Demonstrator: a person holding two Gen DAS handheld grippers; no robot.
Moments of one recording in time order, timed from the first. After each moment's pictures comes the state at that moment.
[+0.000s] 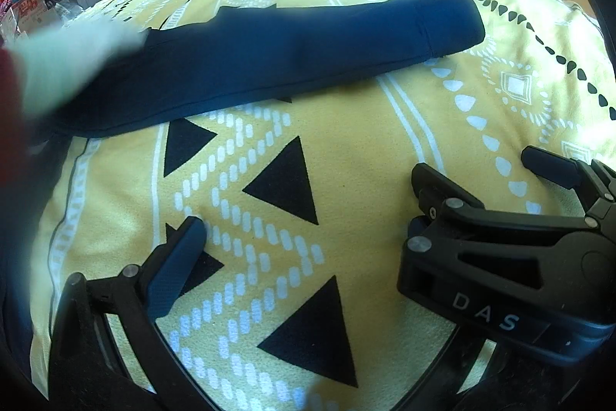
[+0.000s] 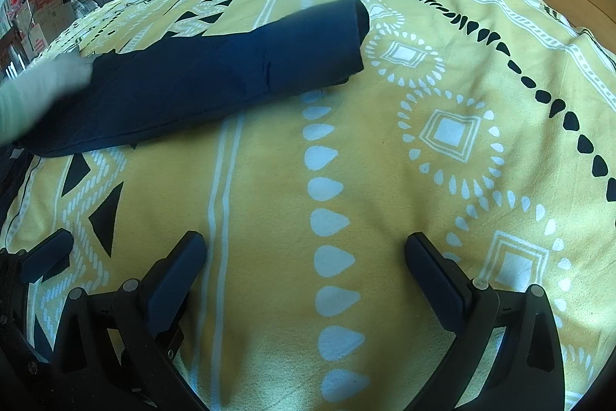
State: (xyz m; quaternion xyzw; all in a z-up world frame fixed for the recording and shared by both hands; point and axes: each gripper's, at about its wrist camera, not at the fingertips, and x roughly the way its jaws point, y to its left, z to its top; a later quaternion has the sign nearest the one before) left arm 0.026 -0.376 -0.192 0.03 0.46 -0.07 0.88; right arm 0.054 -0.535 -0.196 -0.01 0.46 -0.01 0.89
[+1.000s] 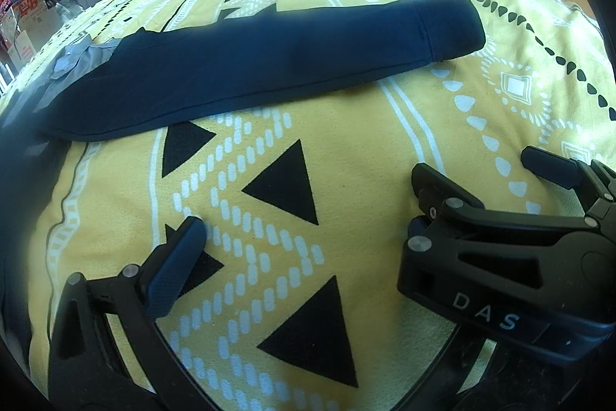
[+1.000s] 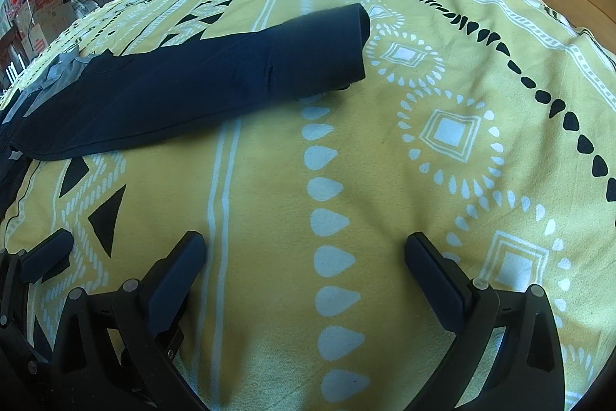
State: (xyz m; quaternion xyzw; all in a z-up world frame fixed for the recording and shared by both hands) left arm 0.027 -0.374 -0.192 0.03 0.46 -0.07 0.88; right arm 0.054 -0.535 -0.197 -0.01 0.46 -0.01 0.89
